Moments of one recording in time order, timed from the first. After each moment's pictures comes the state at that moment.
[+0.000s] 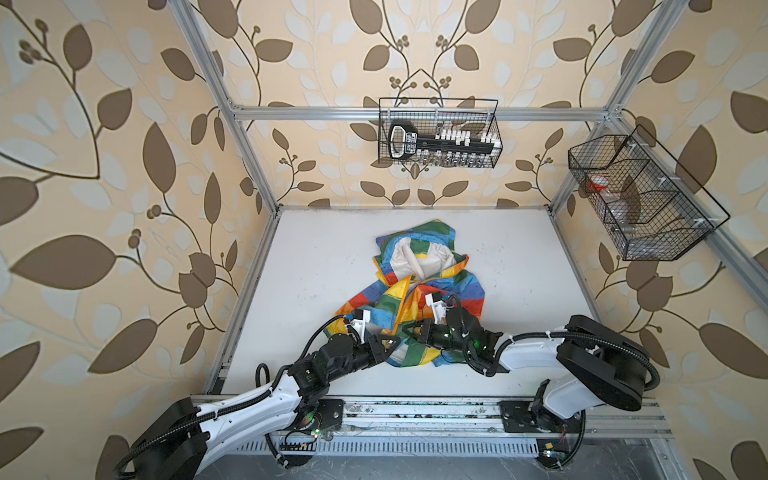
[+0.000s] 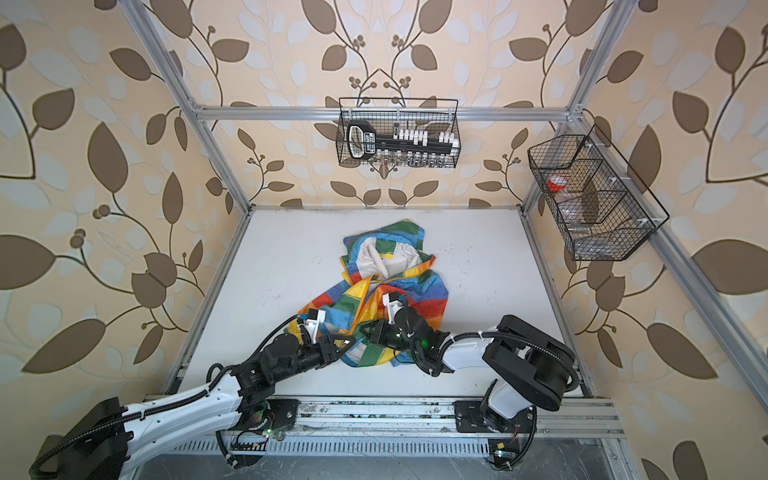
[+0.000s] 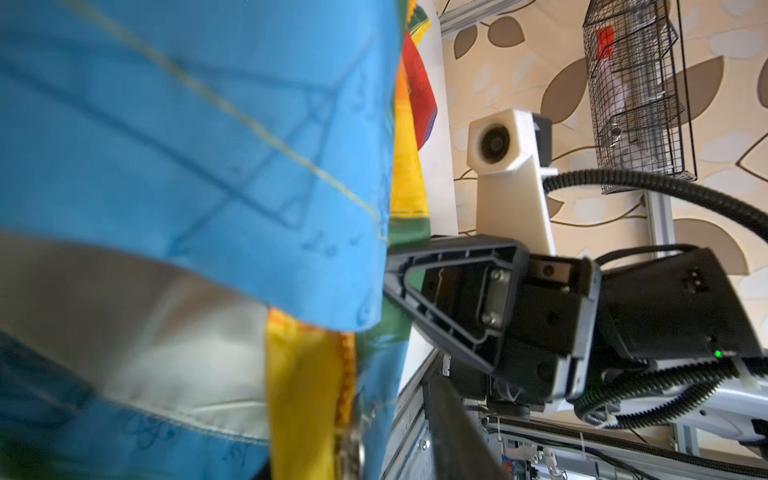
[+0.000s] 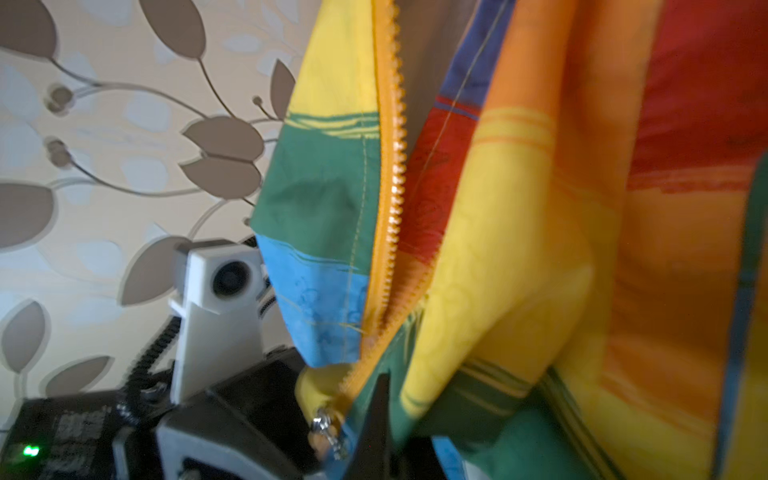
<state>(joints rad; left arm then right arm) -0.85 0.73 0.04 0.35 0.18 -1.21 0.89 1.53 0.44 0.69 -0.18 1.13</state>
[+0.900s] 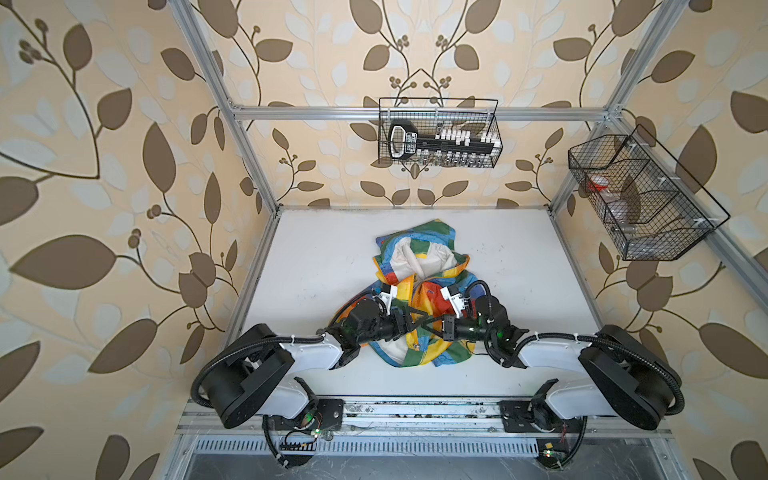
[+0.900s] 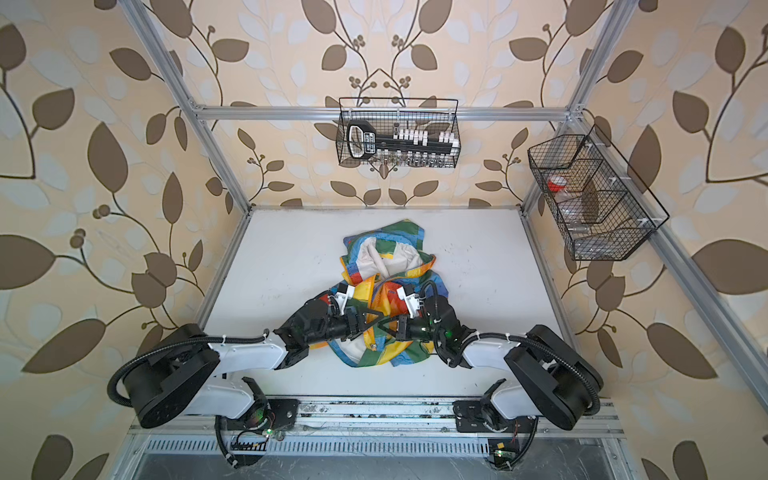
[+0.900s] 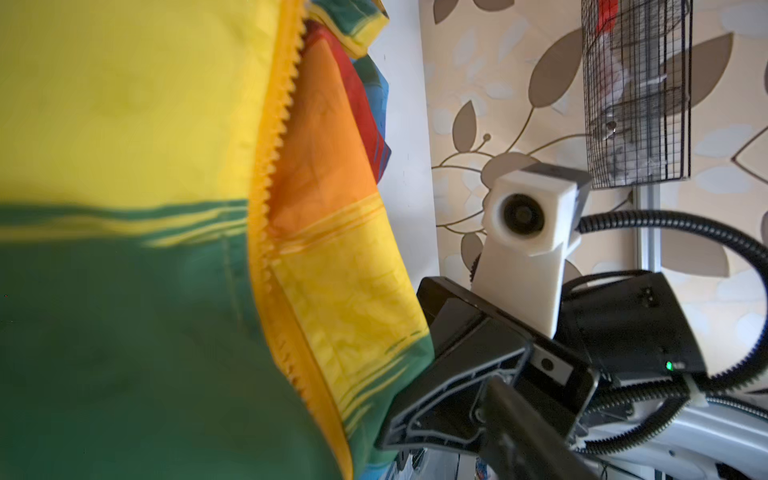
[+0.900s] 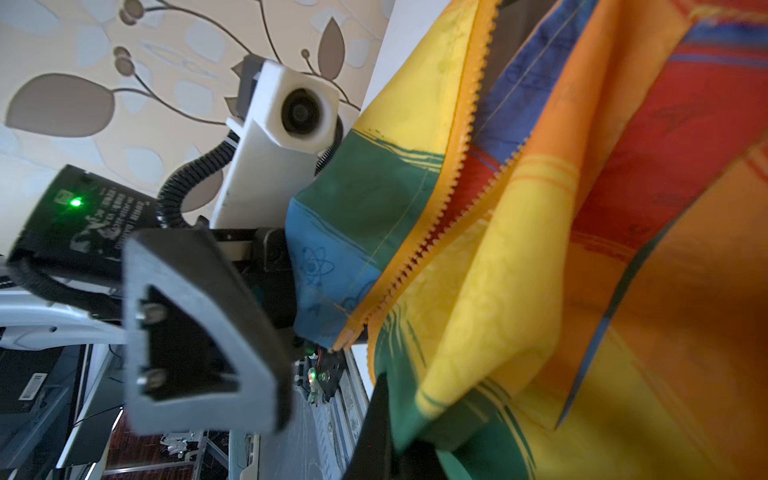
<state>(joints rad) -0.74 1.41 0.35 0.76 0.44 -1.19 0.63 1.39 0.33 0.70 -0.59 0.86</state>
